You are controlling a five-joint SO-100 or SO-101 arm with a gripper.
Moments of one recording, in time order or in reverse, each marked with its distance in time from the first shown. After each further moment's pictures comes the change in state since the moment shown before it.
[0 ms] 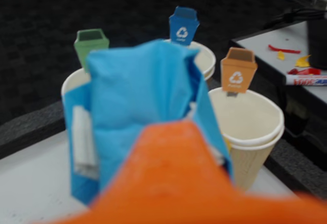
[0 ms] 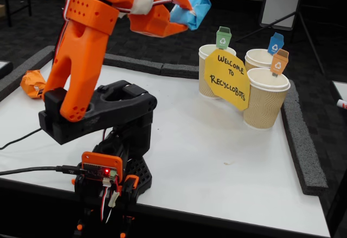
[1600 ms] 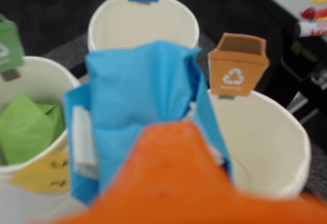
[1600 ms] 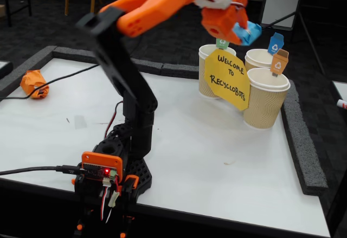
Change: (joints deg) arm 4.7 -64.1 -18.9 -25.7 0.0
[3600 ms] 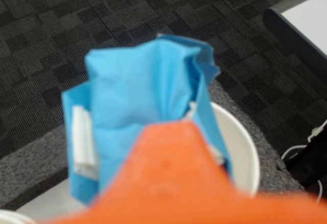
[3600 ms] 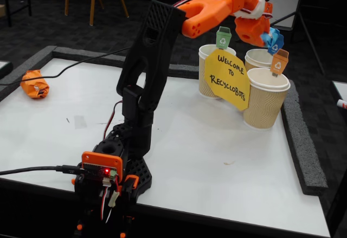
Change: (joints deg) arm -3.1 -46.8 -44.5 -5.4 0.0
